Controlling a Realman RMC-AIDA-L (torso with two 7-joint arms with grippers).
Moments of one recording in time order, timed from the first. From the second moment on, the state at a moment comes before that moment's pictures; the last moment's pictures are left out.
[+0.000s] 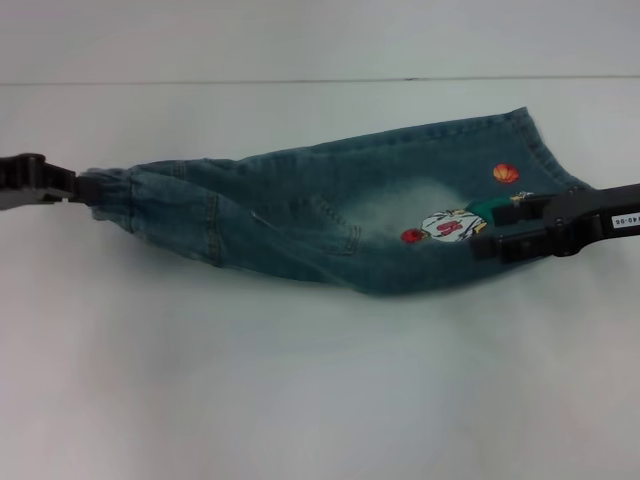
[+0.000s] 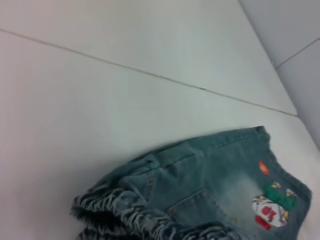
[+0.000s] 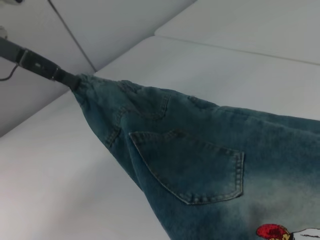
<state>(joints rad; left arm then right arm) -0.67 -1.92 0.41 0.85 2.45 1.69 -2.34 0.66 1.92 -0.73 -0.61 -2.17 -1.55 1.75</state>
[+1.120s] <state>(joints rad) -0.72 -1.85 0.34 0.90 2.42 1.87 -2.34 0.73 2.09 -0.73 -0.49 -2.05 -1.25 1.57</state>
